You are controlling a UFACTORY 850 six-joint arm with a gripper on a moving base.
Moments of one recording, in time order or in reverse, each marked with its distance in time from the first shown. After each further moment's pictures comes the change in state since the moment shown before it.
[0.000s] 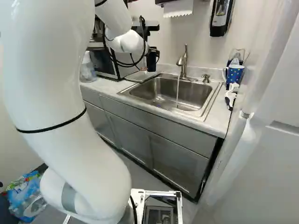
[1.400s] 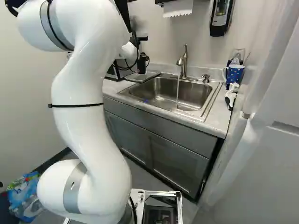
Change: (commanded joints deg) arm 7.0 -18.4 -16.9 0.0 0.0 0.0
